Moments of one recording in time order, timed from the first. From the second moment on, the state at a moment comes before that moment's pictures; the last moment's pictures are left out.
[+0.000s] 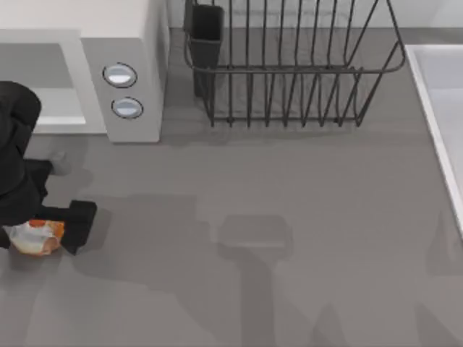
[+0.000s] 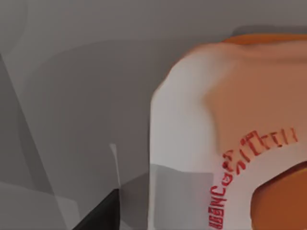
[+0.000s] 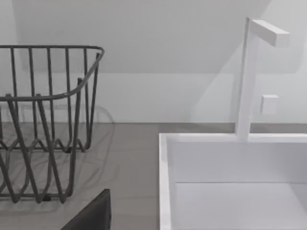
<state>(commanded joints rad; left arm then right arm) -0.06 1.94 1.04 -0.68 0.00 0.07 0.00 0.00 0.00 0.00 0.00 0.00</state>
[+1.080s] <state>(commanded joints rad) -0.07 1.77 1.20 -1.05 0.00 0.06 0.00 0.00 0.00 0.00 0.00 0.00</state>
